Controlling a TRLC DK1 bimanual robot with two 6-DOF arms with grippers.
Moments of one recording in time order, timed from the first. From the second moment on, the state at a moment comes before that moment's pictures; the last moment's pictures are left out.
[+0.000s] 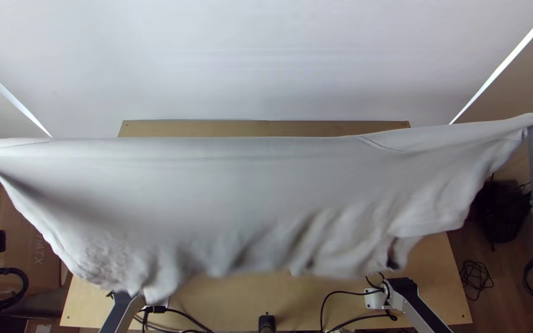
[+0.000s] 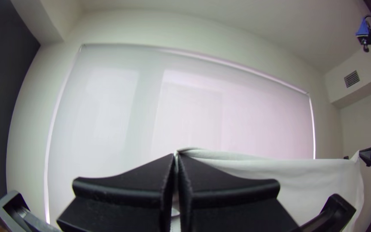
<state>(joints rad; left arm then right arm) 0.12 0.68 1.71 -0.54 0.04 -0.17 0.09 0.87 1.96 -0.70 -0.34 0.42</state>
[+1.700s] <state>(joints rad) -0.07 1.86 1.26 0.10 0.04 -0.22 0.04 2.09 1.60 -0.20 -0.30 0.45</state>
